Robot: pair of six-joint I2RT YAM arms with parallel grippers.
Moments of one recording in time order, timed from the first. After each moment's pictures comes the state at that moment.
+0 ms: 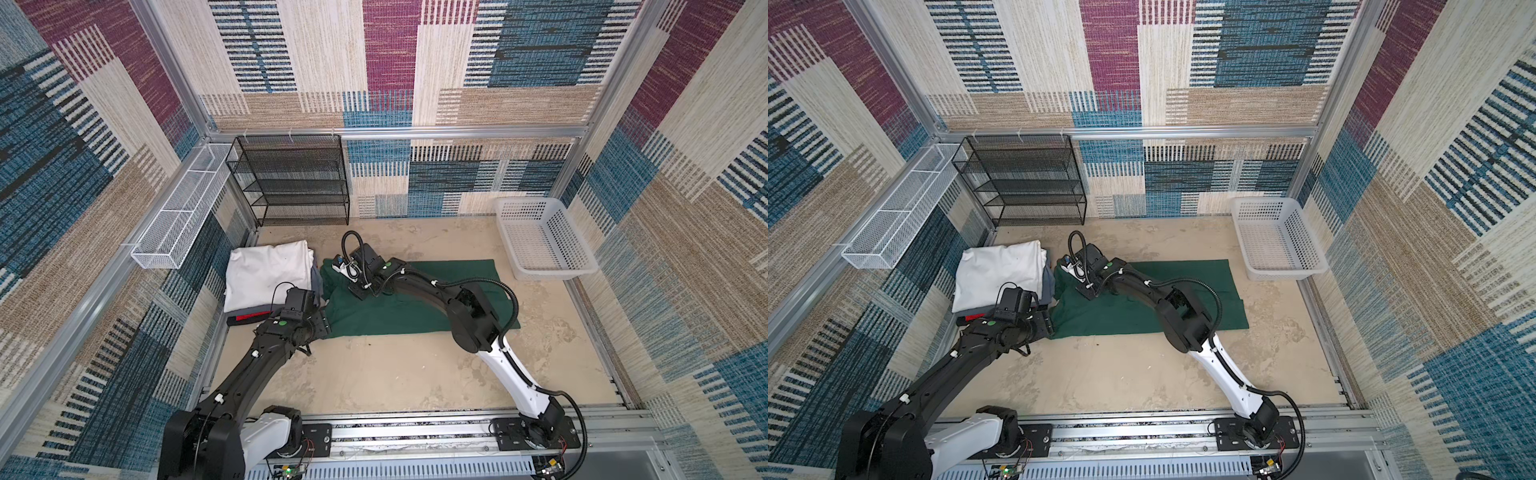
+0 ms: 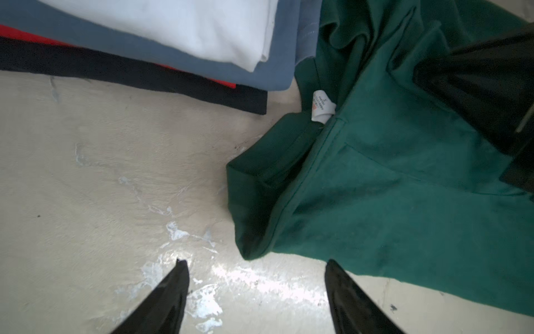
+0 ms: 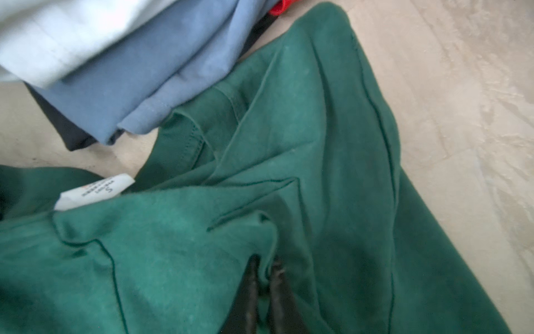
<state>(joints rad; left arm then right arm) -0.19 1.12 0.66 -0.59 -0.10 -0.53 0.82 2.51 2.15 -0.53 -0.10 -0.23</state>
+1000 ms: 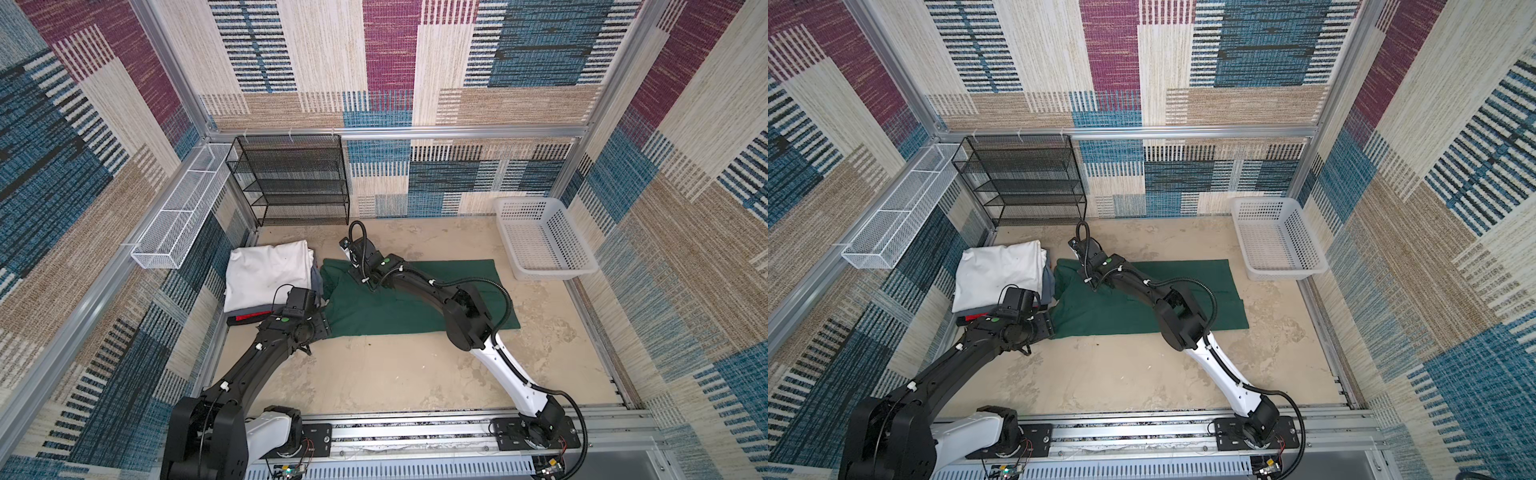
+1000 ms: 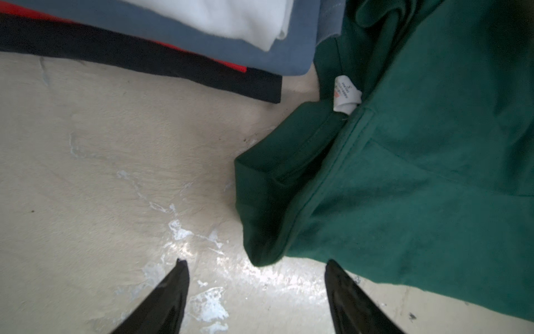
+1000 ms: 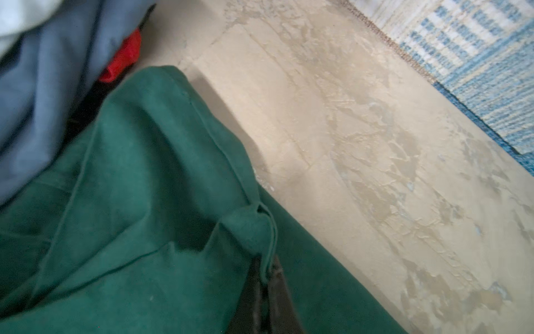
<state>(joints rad) -0.17 1.17 0.66 -0.60 -0.10 -0.53 0.79 2.62 2.37 -0.52 0.24 -0.08</state>
